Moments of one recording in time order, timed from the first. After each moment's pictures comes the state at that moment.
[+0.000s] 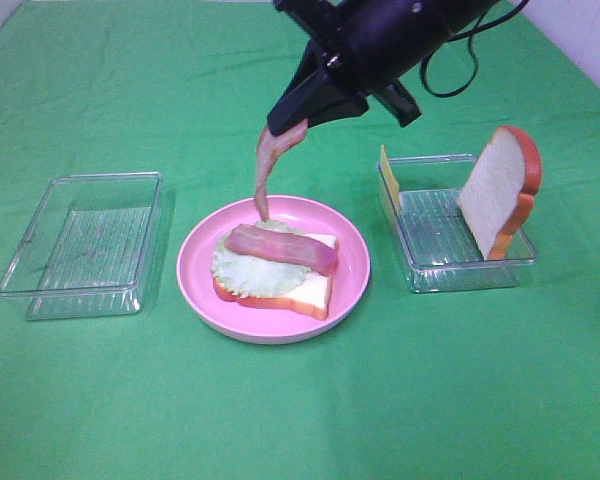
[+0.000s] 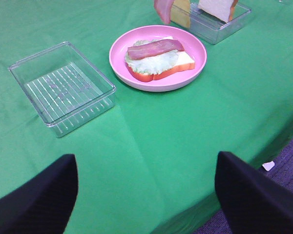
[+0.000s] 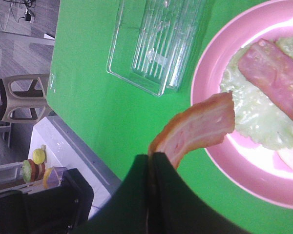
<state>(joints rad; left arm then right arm) -0.56 -0.01 -0.50 -0.07 1.06 0.04 0.40 1.88 -1.50 0.88 1.01 -0.25</state>
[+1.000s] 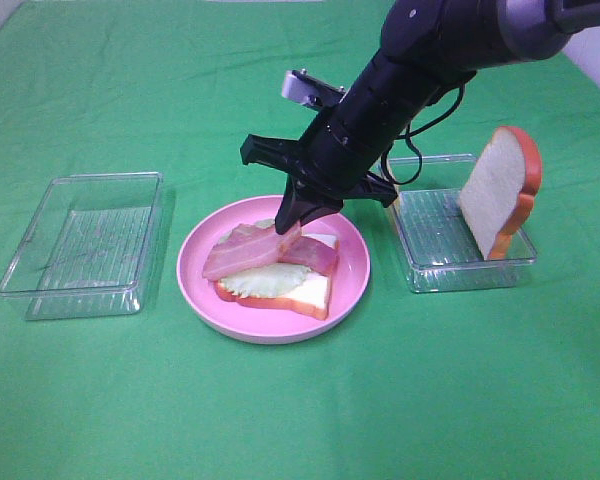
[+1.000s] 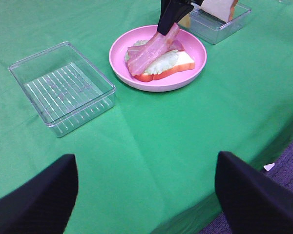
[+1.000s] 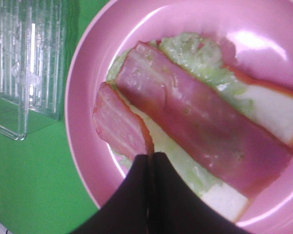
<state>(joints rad) -0.56 -0.01 -0.50 -0.07 1.06 0.04 0.49 2.12 -1.50 0.61 0.77 -0.05</state>
